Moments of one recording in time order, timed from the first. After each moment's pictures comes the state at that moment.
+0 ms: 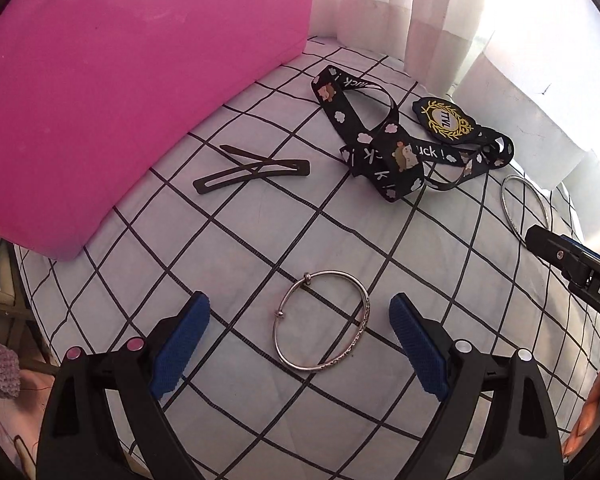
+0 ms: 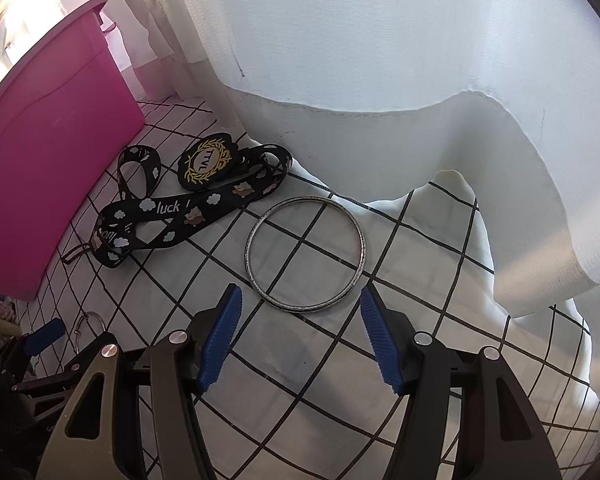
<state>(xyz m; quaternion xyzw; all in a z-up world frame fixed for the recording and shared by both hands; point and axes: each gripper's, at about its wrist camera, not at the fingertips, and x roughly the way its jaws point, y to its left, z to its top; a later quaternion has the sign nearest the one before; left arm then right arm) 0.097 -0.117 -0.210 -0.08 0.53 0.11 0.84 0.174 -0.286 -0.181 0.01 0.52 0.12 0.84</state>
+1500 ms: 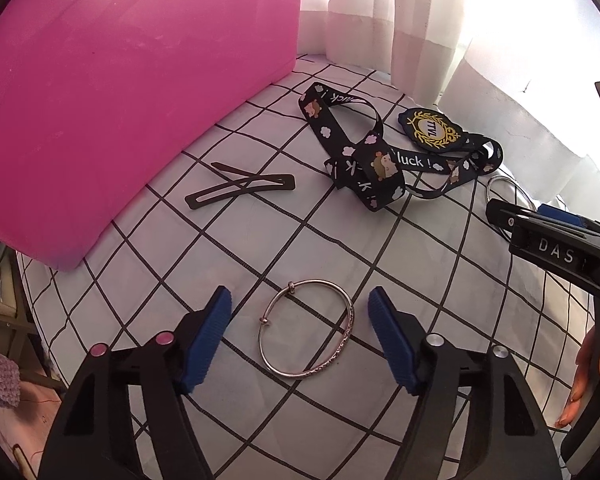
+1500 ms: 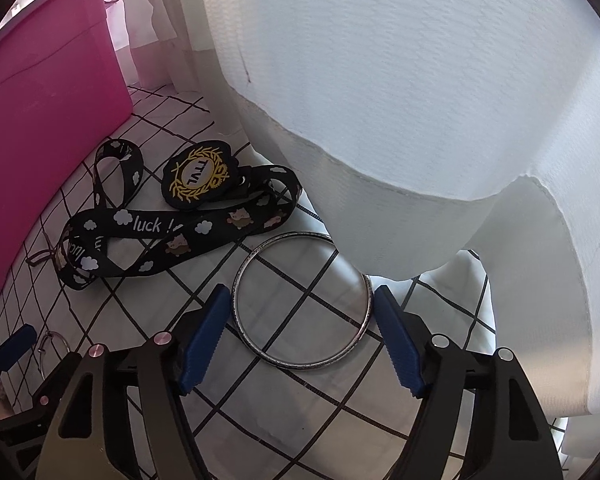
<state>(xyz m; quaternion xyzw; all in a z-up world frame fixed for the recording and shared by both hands) 0.093 -0.128 -0.205 -0.06 0.50 0.11 0.86 0.205 -0.251 -0.189 -0.06 0.51 0.11 0.85</state>
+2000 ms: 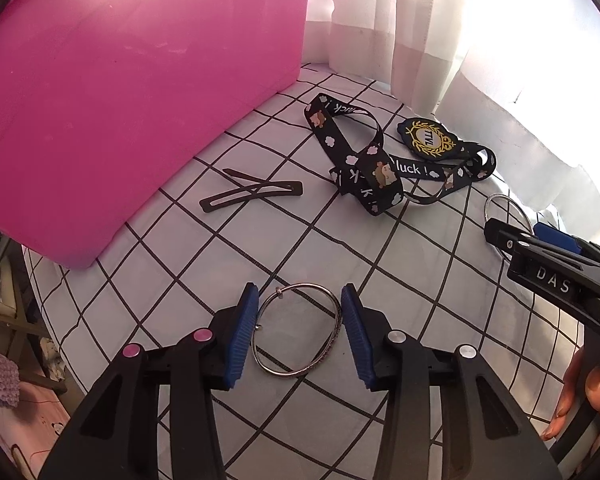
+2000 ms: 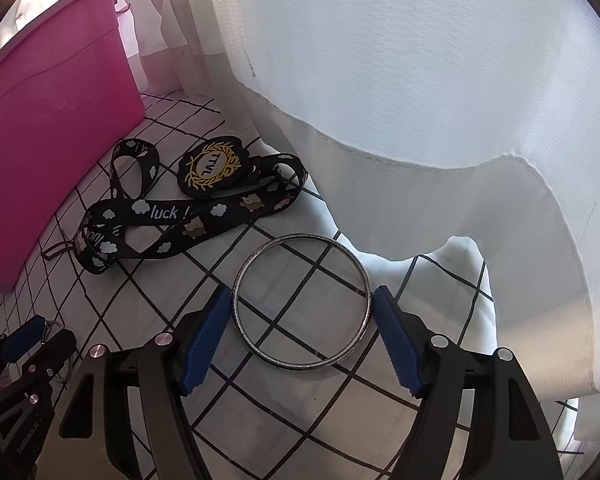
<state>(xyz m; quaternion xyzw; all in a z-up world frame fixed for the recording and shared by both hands) 0.087 -0.123 -0.194 -0.07 0.50 0.10 0.86 0.171 -0.259 -0.187 -0.04 0.50 0.12 0.86</state>
